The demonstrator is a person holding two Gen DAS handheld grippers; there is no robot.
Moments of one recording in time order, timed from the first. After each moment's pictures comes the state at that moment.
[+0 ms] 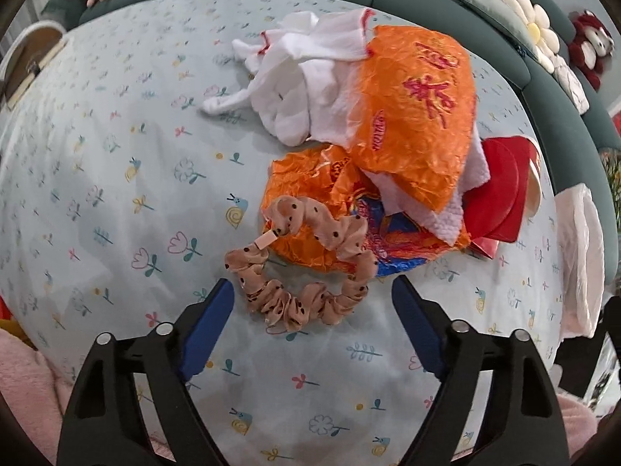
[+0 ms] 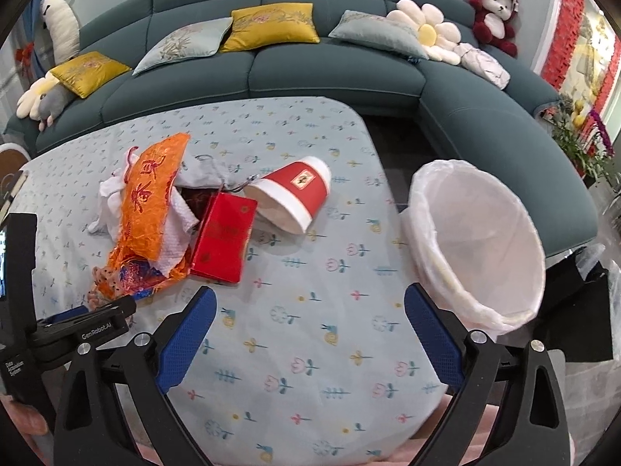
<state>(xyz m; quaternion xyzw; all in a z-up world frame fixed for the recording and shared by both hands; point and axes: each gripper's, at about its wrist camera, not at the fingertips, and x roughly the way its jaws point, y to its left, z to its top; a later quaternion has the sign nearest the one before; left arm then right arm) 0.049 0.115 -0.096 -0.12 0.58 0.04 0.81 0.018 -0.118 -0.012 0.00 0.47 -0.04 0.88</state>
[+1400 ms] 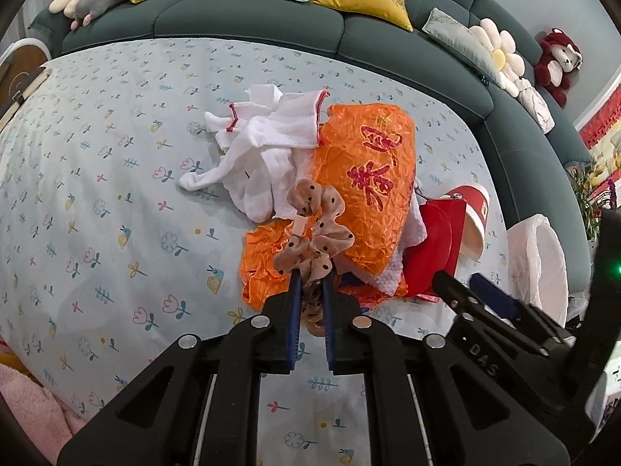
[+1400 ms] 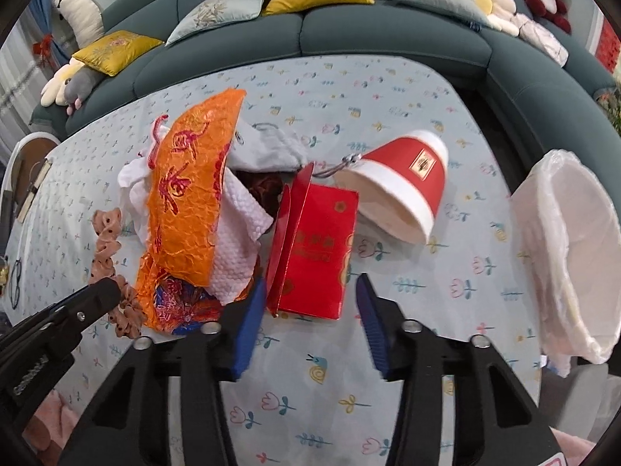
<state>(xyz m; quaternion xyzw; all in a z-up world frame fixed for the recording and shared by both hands) 0.064 0.112 -0.047 -0.13 0.52 -0.01 0.85 0.087 -0.063 -0.071 0.04 0.53 0.05 0.85</state>
